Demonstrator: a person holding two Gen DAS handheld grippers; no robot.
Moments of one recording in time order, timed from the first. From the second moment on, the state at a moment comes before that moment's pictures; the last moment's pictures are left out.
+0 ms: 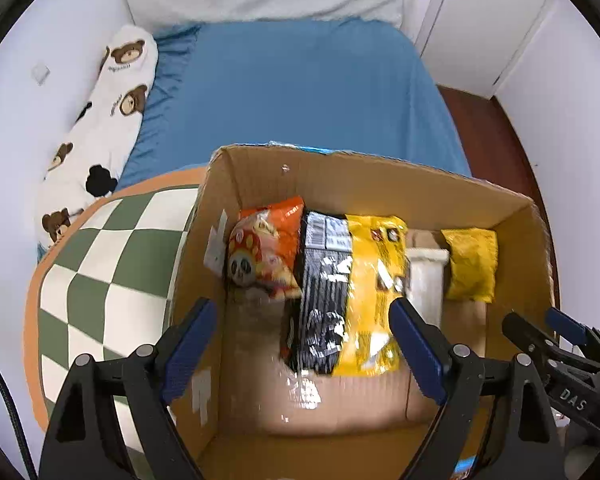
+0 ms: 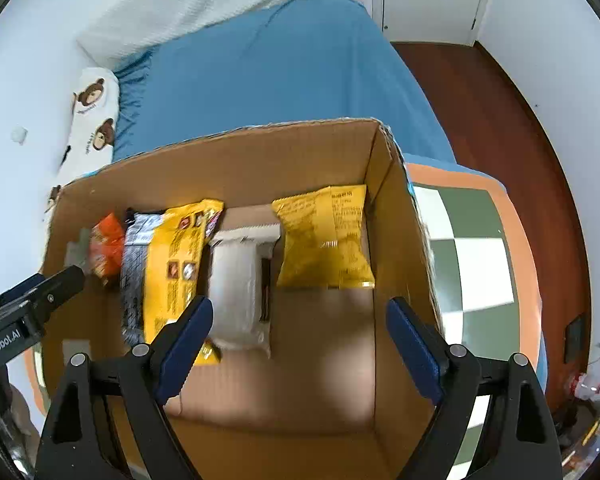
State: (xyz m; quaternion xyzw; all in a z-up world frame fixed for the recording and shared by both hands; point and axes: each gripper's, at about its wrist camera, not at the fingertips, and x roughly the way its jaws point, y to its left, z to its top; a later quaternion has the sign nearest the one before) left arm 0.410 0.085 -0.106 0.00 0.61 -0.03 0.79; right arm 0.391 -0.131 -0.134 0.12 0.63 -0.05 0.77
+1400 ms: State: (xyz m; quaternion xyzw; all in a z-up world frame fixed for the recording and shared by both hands) left arm 0.196 0.069 -0.247 0.15 0.70 -0.05 0.69; right arm 0.142 -0.103 -0.203 0.22 0.68 -0.02 0.70
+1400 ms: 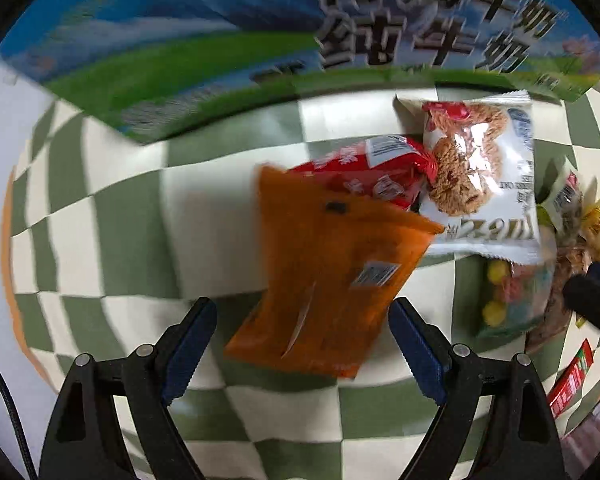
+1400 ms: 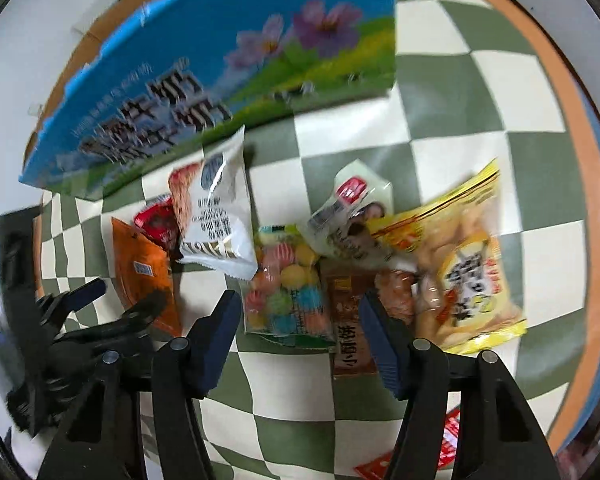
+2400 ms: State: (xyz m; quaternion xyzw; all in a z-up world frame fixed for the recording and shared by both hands) left arm 0.150 0.166 -0.282 -0.07 0.75 0.02 0.66; right arm 0.190 0.014 -0.228 0.03 0.70 0.11 0.70
